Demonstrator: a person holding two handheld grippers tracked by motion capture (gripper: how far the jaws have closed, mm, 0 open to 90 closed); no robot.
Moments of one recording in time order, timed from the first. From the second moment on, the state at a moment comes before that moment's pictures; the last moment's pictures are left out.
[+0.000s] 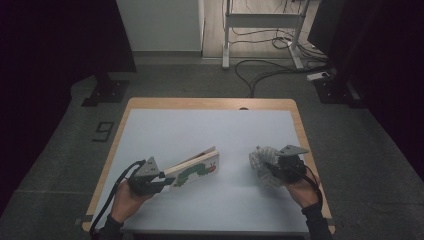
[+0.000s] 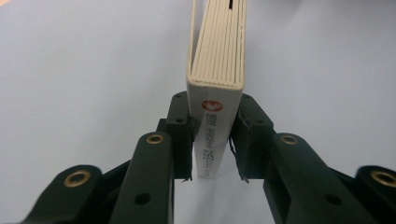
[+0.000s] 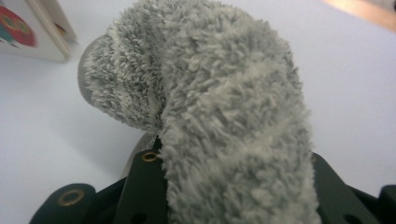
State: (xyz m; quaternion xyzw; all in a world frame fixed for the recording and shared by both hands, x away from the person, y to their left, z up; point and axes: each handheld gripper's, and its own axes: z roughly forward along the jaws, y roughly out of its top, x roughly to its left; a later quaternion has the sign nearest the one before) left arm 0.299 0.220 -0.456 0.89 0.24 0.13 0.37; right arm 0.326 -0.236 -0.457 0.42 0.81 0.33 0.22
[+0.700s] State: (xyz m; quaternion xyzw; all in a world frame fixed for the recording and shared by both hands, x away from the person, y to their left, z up) left arm 0.301 0.218 -0.458 0.89 0.24 0.12 0.37; right arm 0.286 -0.207 -0.405 0.34 0.83 0.39 0.20
